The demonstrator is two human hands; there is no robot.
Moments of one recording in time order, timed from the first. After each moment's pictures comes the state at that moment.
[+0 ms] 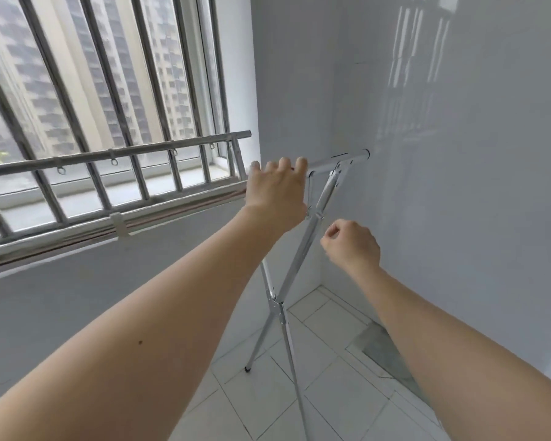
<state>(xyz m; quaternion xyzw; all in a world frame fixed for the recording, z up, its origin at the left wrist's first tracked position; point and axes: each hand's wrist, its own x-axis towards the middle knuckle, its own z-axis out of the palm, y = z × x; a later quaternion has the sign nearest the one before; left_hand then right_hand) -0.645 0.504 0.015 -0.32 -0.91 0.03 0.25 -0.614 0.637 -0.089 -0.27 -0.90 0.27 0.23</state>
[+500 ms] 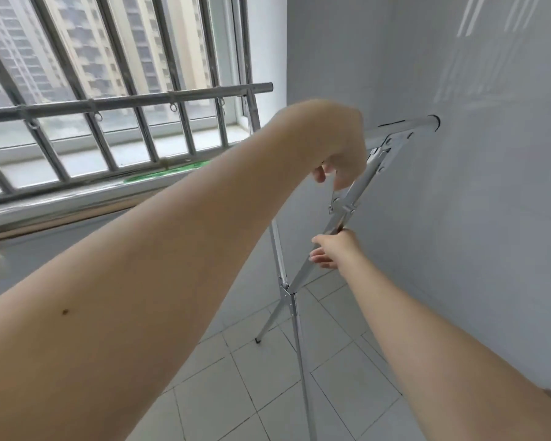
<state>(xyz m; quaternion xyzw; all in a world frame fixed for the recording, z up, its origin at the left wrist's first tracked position) -0.705 0.588 0.055 -0.23 -0.97 -0.03 -0.04 -0.762 0.674 -0.170 -0.27 -0.77 0.58 -0.03</state>
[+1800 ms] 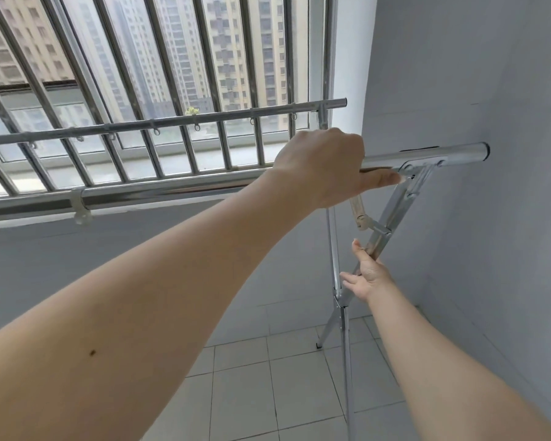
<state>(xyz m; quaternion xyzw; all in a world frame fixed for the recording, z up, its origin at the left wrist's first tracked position) -0.747 0.607 0.027 -0.22 -0.93 0.04 0.27 -0.818 0.725 -0.198 -0.24 -0.45 0.86 -0.07</state>
